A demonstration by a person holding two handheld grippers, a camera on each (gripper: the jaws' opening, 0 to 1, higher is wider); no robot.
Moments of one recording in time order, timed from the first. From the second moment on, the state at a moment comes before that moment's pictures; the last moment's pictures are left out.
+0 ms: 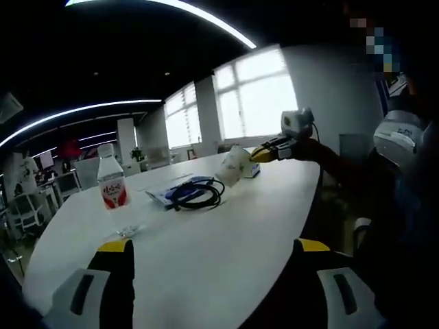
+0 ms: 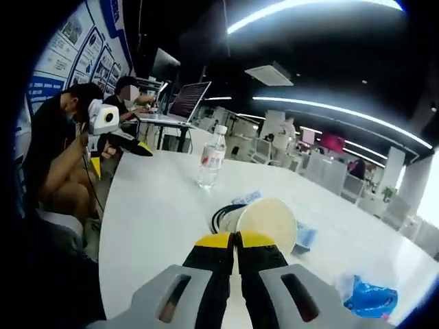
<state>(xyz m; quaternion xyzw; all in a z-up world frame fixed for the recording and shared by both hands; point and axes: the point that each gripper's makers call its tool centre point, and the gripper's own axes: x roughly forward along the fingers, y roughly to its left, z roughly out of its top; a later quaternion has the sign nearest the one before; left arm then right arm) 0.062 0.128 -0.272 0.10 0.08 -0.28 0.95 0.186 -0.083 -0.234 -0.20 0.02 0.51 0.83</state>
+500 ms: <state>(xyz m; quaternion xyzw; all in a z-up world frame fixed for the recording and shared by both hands) 0.060 0.131 -0.275 0.11 0.11 -0.29 0.95 0.189 -0.062 -0.213 -0.25 0.01 0.53 0.81</state>
